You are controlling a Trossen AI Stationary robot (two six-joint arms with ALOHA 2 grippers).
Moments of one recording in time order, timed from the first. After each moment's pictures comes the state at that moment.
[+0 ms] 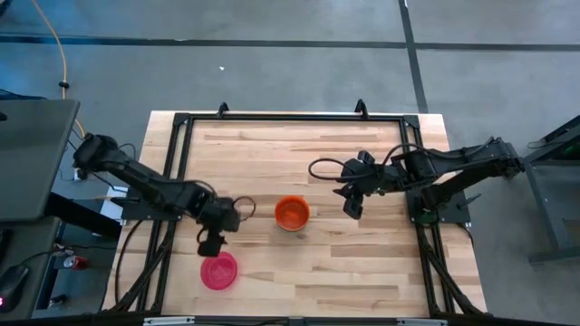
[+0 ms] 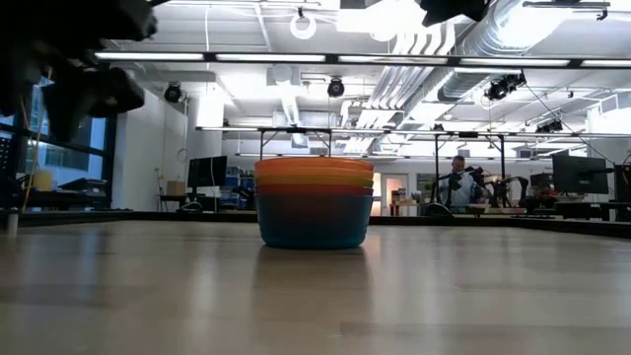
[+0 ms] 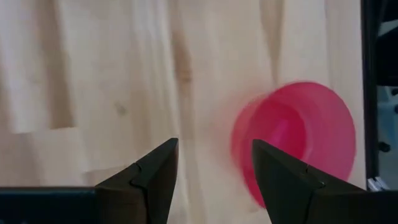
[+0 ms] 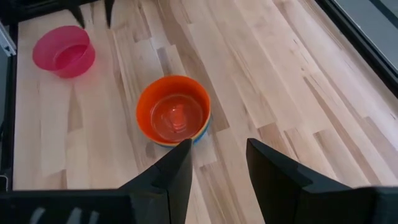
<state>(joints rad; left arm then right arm) -0.29 1.26 0.80 -0.74 0.14 -0.35 0.22 1.26 1.29 -0.86 0.31 0.44</state>
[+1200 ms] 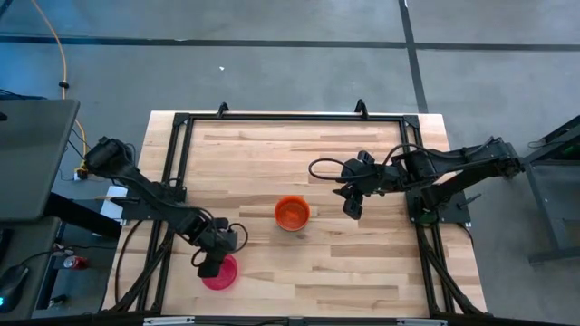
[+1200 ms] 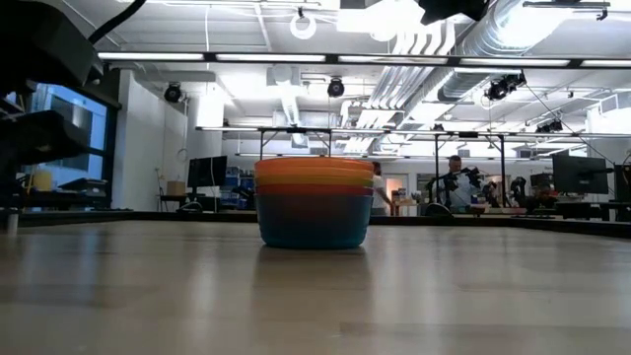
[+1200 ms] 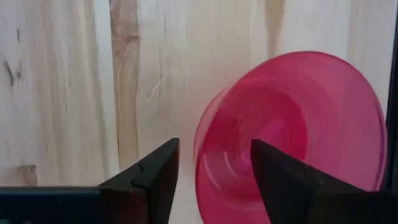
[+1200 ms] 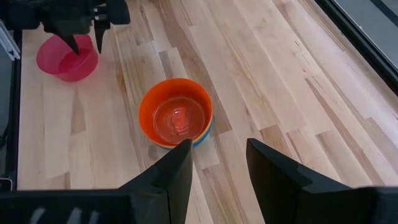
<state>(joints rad) -0.51 1.42 0.68 -0.47 0.08 -0.65 0.22 1.26 1.29 -0.85 0.31 0.44</state>
